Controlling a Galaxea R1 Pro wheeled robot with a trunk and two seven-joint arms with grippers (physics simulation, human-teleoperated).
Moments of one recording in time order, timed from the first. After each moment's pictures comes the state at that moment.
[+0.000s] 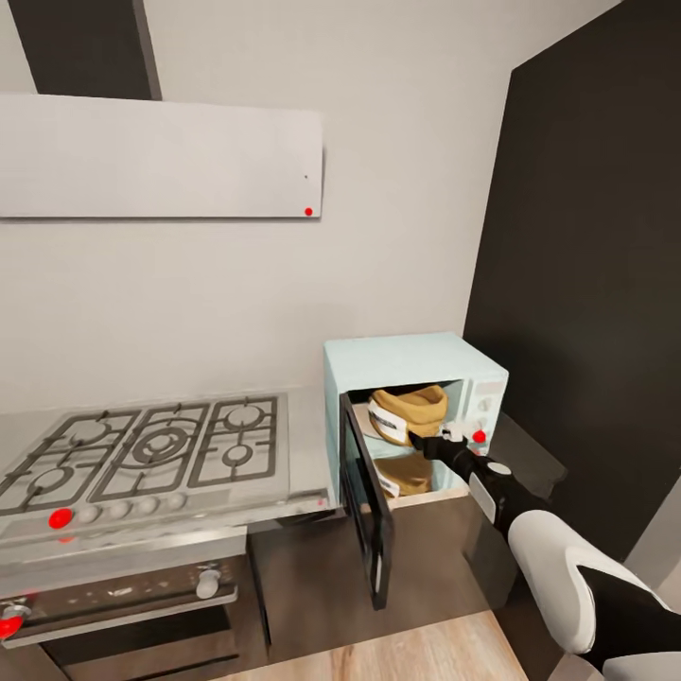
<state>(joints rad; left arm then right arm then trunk) 0.00 -0.04 0.14 -0.05 0.34 -0.10 0.00 -0.93 -0.03 -0.32 -0.29 0.18 -0.12 0.40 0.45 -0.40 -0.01</state>
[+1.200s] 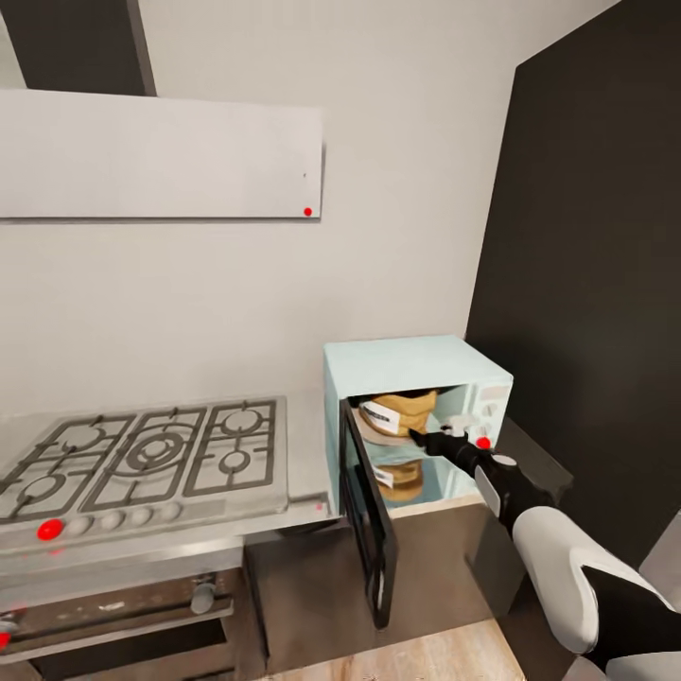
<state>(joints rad) 0.00 -0.04 0.14 -0.05 0.34 -0.11 0.00 -0.94 -0.04 -0.31 -0.35 0.19 -0.03 0.47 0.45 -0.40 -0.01</state>
